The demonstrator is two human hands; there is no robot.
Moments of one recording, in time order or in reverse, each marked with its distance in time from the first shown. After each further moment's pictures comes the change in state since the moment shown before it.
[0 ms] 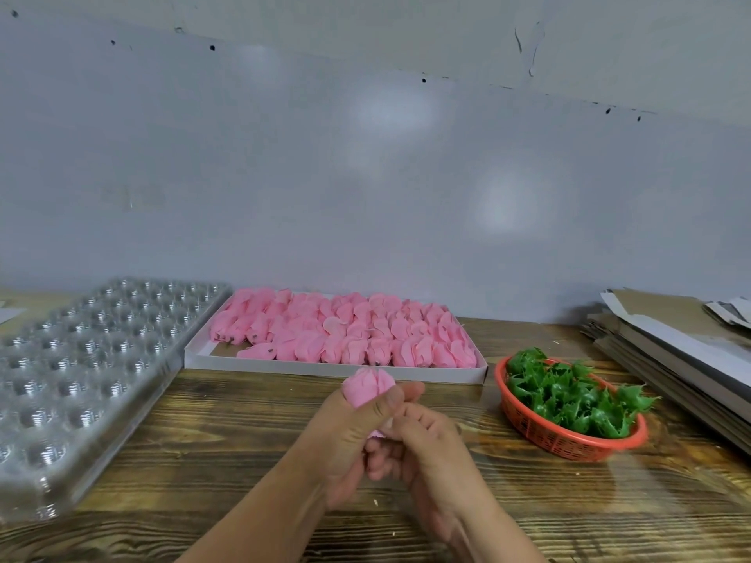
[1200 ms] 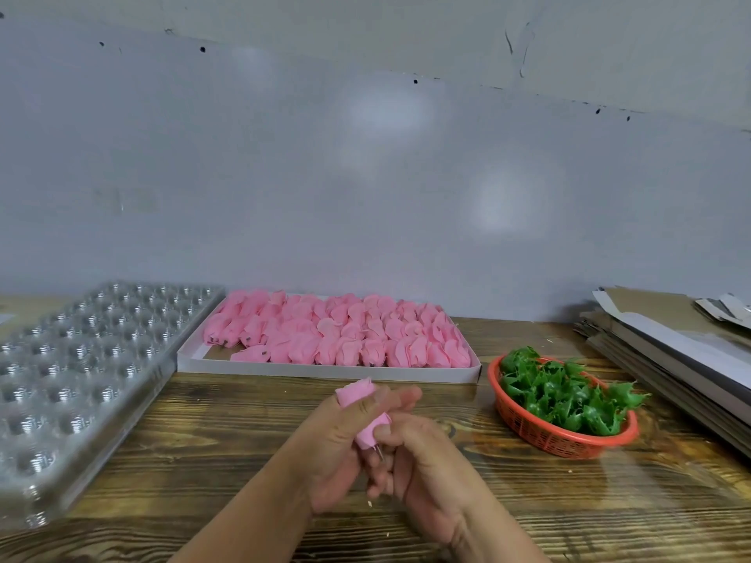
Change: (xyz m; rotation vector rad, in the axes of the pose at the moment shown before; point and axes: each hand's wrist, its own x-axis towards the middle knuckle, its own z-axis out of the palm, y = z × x) left_hand 0.000 0.003 -0.006 0.056 -0.067 -0.093; right_hand 0.003 0.001 -0.008 0.059 -0.153 0.146
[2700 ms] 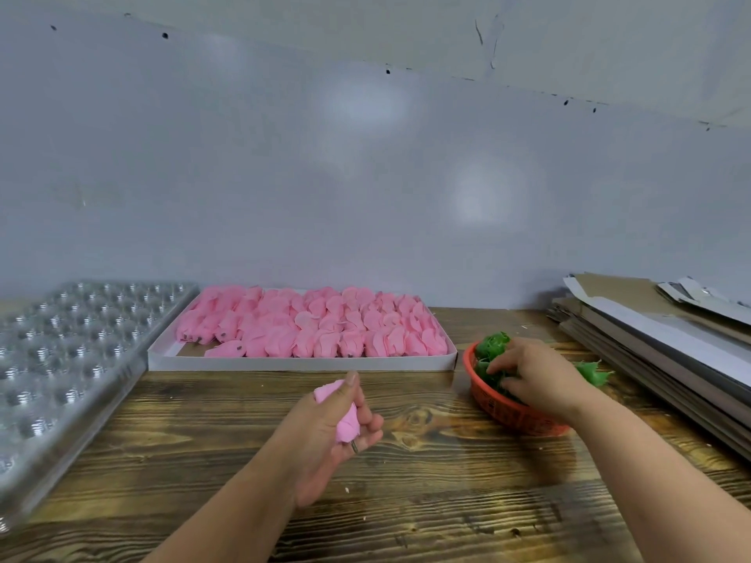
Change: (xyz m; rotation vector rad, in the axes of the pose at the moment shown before) left_hand 0.009 -0.012 0.003 -0.076 0.232 -0.014; right_hand -0.011 -0.103 -0.155 -1.834 0.387 -0.011
